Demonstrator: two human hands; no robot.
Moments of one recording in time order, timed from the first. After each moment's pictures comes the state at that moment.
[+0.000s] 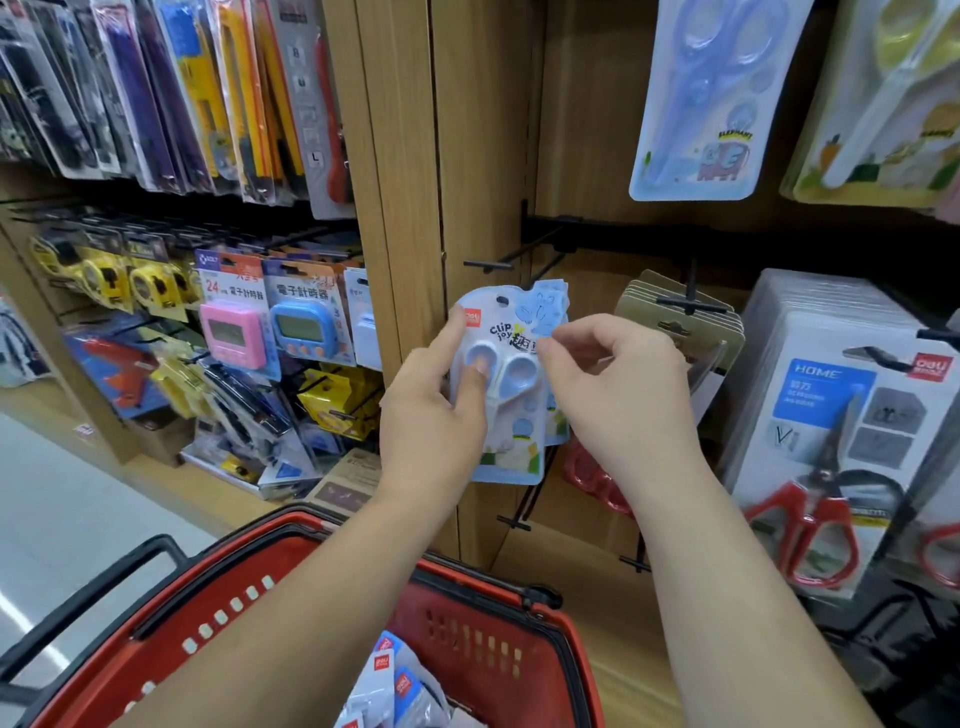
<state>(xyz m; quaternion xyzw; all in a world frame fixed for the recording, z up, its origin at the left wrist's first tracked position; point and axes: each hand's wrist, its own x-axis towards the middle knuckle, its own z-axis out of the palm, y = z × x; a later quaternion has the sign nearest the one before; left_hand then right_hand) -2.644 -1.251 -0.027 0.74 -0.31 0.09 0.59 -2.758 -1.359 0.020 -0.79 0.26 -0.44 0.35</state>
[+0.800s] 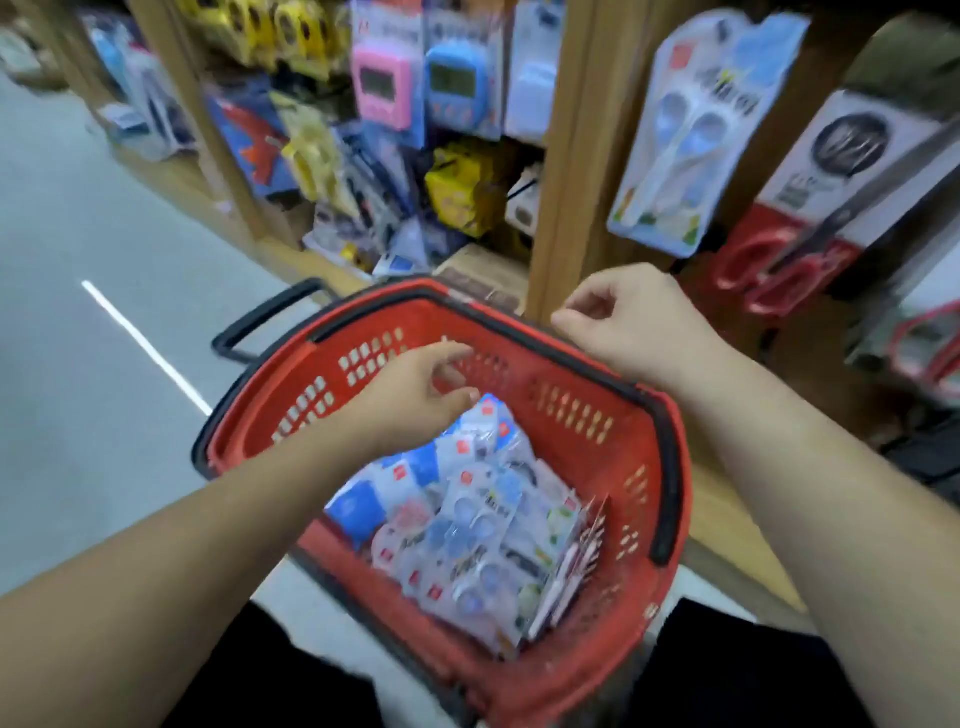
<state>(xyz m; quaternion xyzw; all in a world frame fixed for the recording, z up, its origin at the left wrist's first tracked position) -2.668 -1.042 -0.143 0.88 -0.30 -0.16 0.34 -2.762 -1.265 -0.066 -0.94 0.16 -0.10 0.29</state>
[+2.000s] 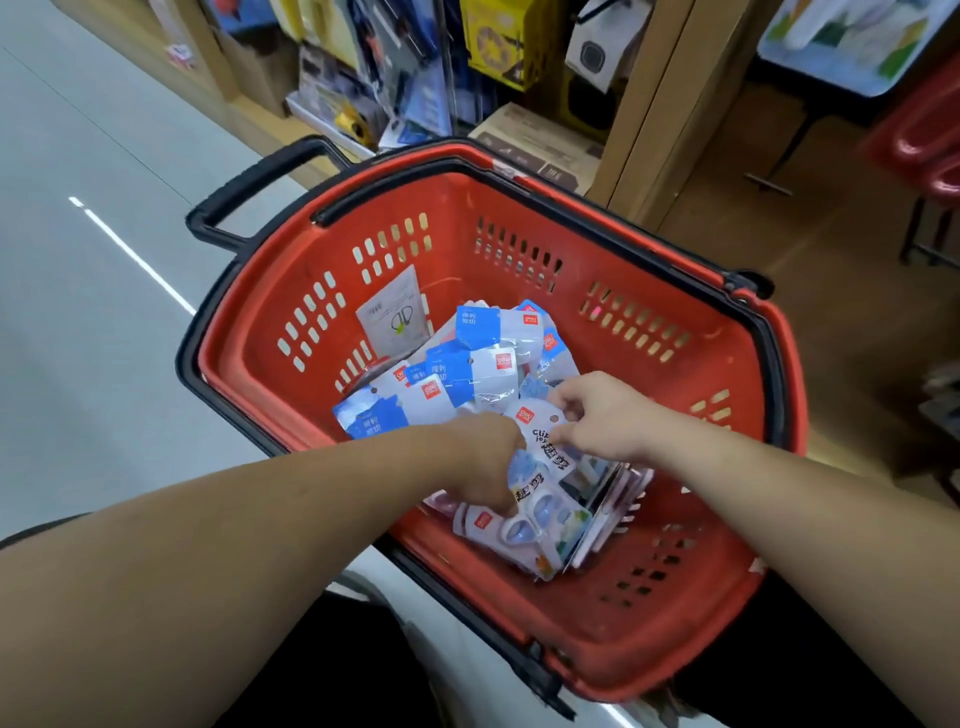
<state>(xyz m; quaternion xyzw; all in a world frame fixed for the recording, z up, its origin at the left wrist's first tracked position) -2.708 -1.033 -0.250 0.81 -0.41 -0.43 -0.01 -2.769 -1.209 -0.270 -0.89 0.17 0.24 0.34</state>
